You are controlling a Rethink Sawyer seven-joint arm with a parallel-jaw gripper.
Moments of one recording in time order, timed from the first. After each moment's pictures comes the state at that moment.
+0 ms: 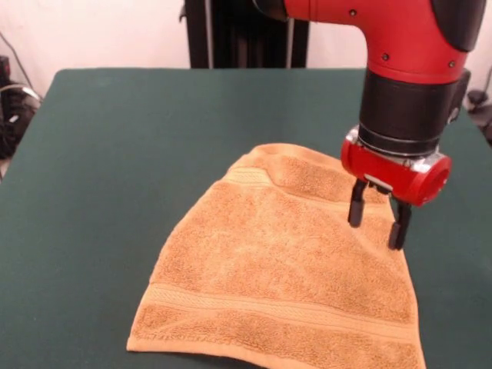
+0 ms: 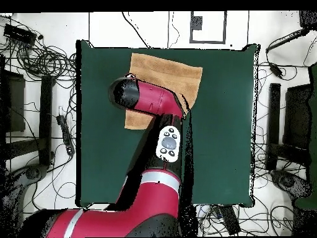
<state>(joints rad) 0.11 -0.28 -0.22 1.21 0.36 0.49 2.38</state>
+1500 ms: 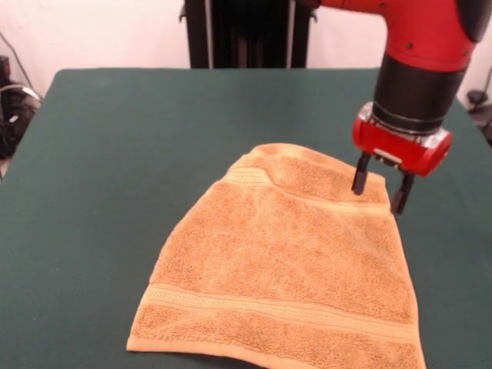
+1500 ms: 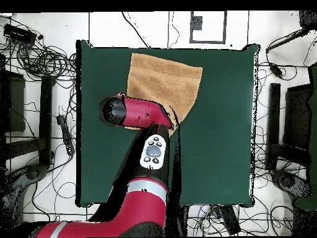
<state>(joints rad) 0.16 -0.32 -0.22 1.33 0.23 0.49 2.38</state>
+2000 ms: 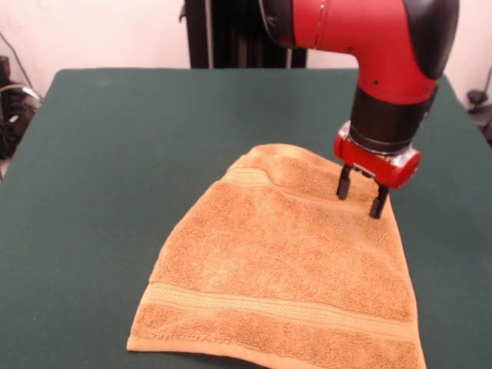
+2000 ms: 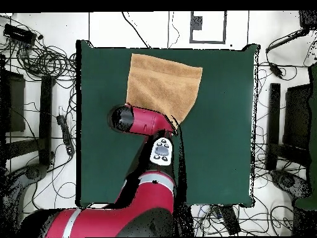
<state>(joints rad) 0.12 -0.28 -0.17 1.41 0.26 0.43 2.38</state>
